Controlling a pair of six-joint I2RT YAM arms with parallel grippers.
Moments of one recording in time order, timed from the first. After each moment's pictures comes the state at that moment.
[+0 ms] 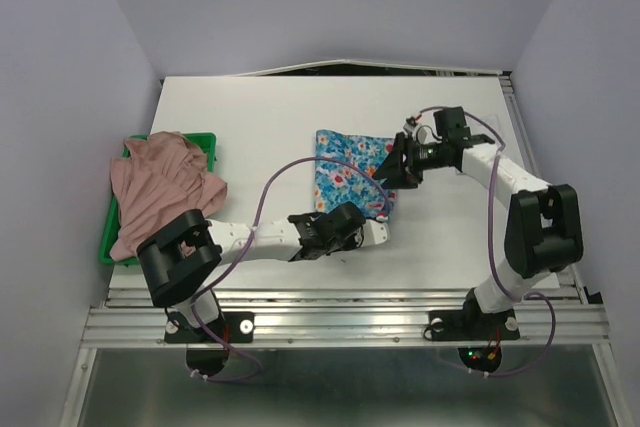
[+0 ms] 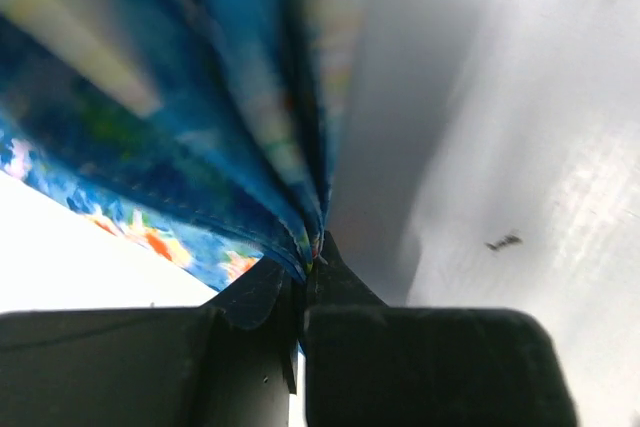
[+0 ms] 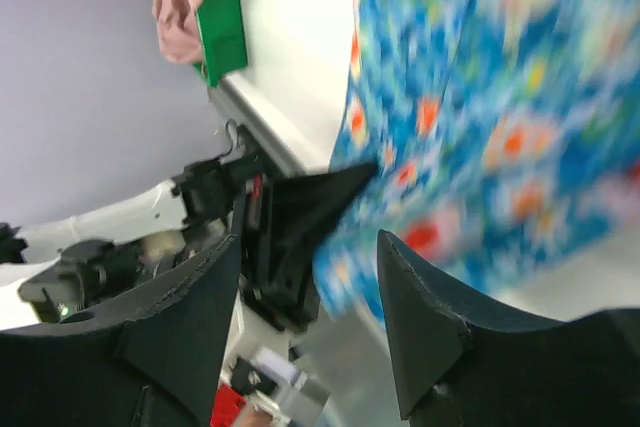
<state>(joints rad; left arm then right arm) -1.10 1.59 0.85 -0.14 -0.24 0.44 0.19 1.59 1.03 -0.43 -0.97 0.59</state>
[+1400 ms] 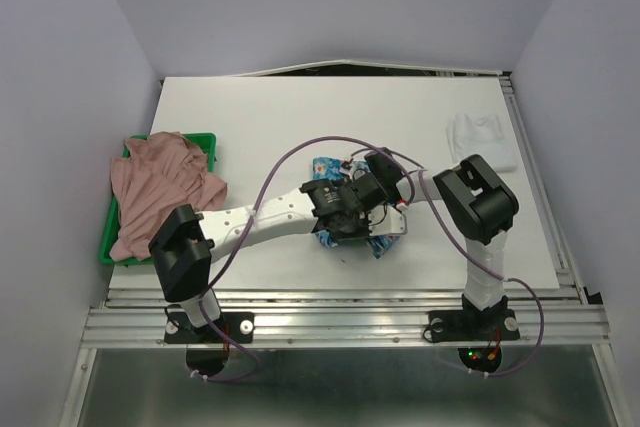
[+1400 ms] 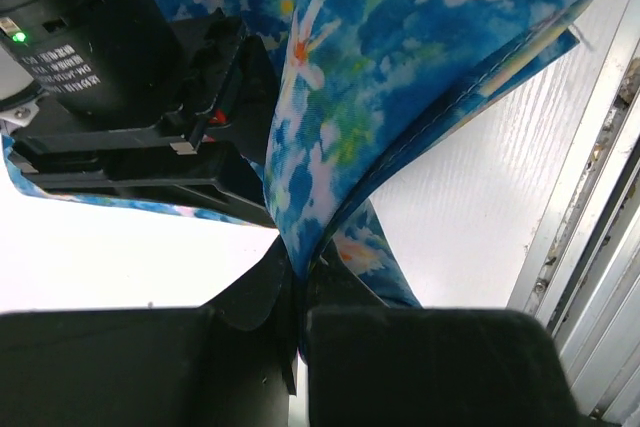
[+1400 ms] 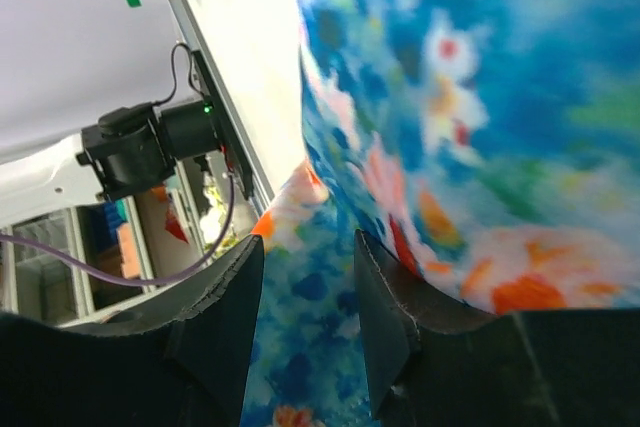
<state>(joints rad) -1.12 1.65 1.34 -0.80 -0.08 0.50 0.51 2.03 1.01 0.13 -1.03 0.70</state>
